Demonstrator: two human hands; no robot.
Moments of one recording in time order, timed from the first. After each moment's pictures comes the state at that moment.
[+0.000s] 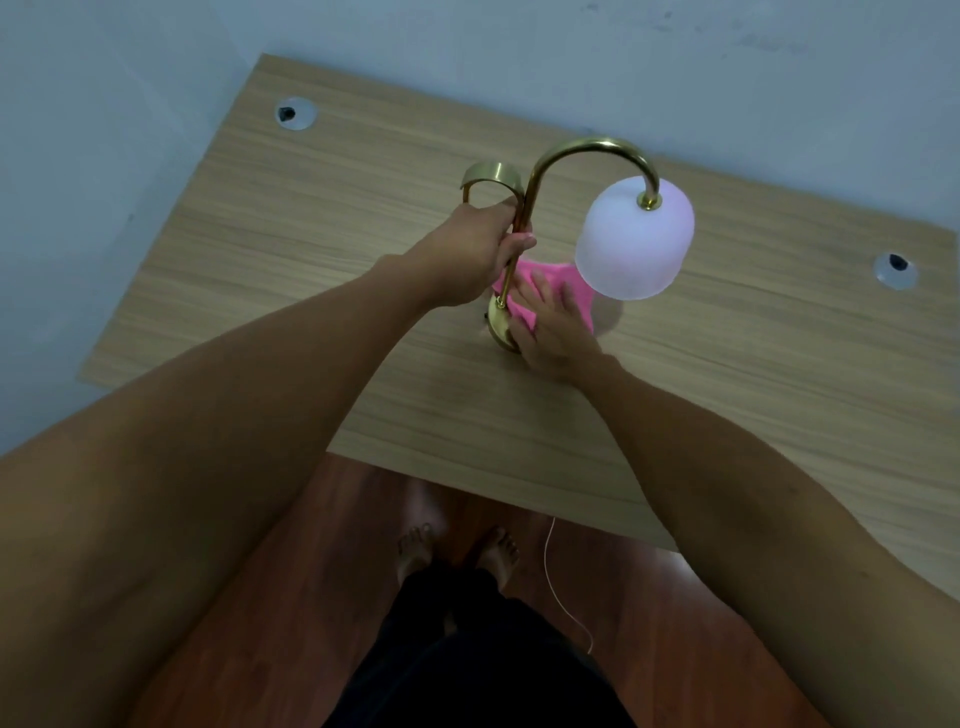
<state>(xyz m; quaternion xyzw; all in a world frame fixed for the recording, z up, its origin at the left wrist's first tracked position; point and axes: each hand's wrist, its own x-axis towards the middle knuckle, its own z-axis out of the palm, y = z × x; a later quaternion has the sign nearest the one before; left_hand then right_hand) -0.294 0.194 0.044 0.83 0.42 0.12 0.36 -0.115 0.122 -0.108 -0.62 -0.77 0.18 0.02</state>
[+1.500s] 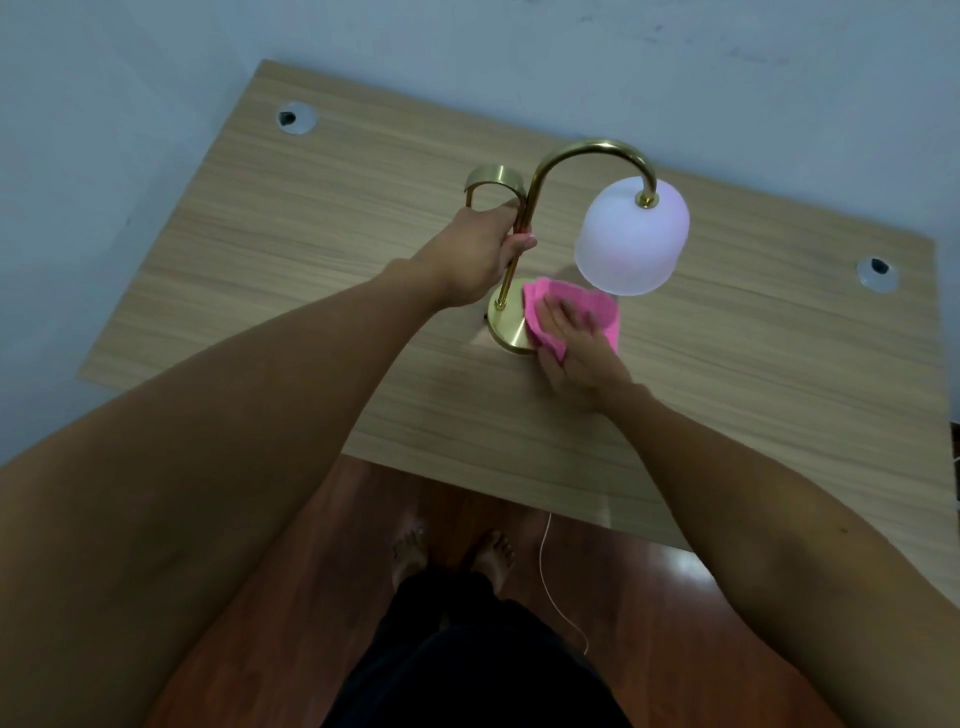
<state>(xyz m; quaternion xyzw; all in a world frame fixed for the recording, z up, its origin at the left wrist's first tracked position) -0.295 0.190 0.041 0.82 0.43 0.15 0.36 -0.089 0.078 -0.105 -0.63 -0.75 0.19 0.02</state>
